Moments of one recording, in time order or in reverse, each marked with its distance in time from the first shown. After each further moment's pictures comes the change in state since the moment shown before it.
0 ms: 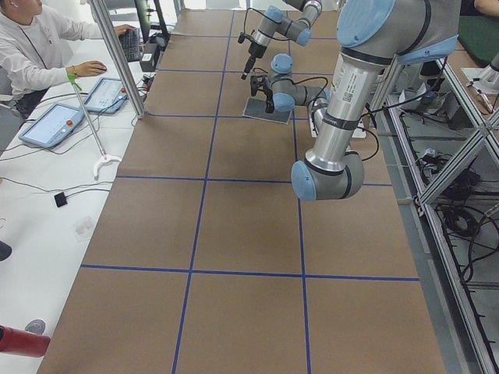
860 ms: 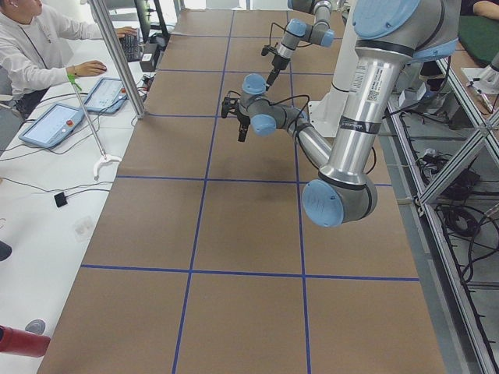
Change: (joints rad) left arm -0.283 0.191 -0.006 0.002 -0.206 0.345; right arm -0.247 -0.053 0.077 -0.108 -0.180 0.356
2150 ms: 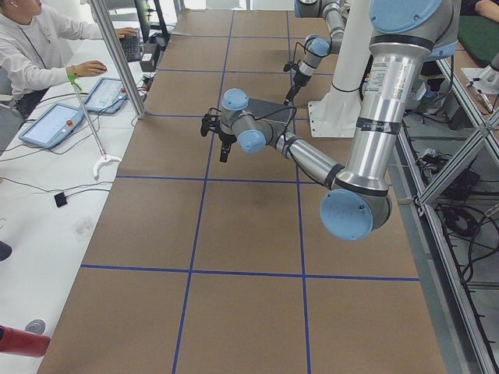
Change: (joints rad) left arm -0.178 0.081 0.049 -0.010 -0.106 0.171; right arm -0.214 -0.003 -0.084 -0.008 -0.181 0.208
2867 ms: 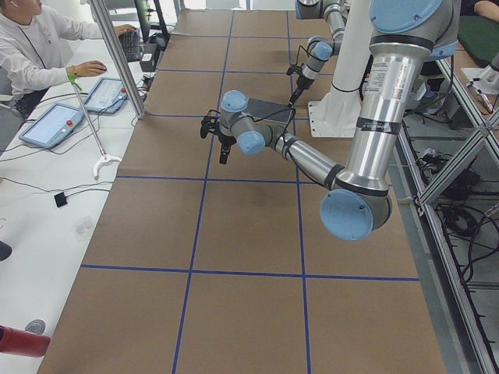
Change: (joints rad) left arm -0.001 0.000 0.011 -0.005 0.000 0.000; right arm -0.026 0.016 -0.008 -0.068 0.000 0.027
